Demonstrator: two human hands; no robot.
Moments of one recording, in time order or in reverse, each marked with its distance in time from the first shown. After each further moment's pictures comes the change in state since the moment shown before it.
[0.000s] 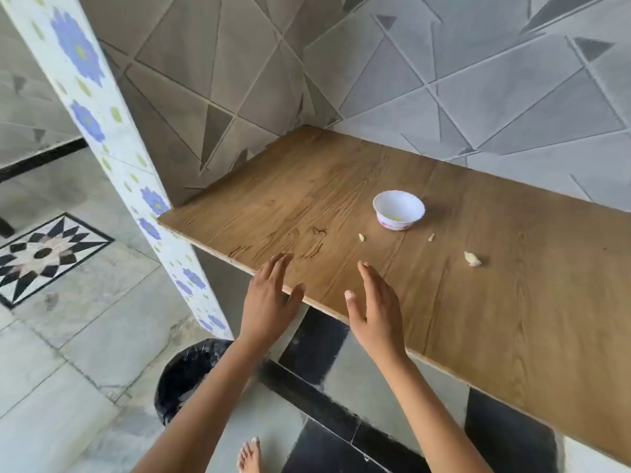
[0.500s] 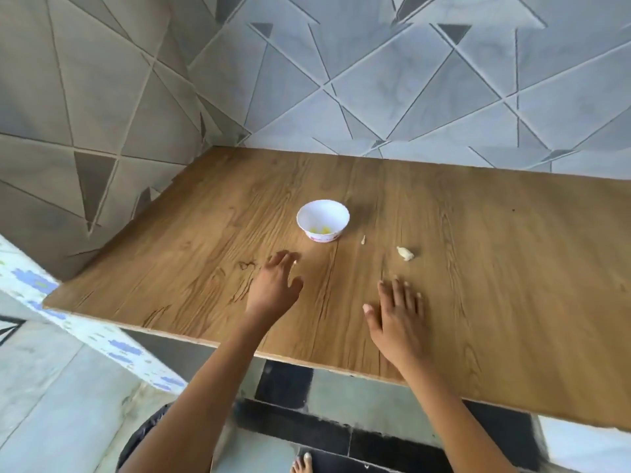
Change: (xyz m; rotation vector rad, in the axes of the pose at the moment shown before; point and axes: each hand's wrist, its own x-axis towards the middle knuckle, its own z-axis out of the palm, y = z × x) left_hand 0.095 0.098 0.102 0.096 -0.299 0.306; right_hand -0.013 0.132 -0.080 -0.568 -0.157 0.452
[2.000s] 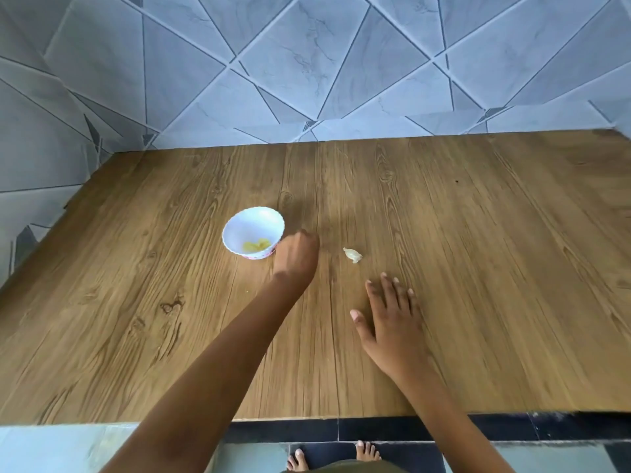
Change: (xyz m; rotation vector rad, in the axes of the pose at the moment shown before) left_hand 0.127 0.107 0.068 0.427 -0.185 0.283; right_hand 0.017 0.042 -0.008 0.002 -0.044 0.157
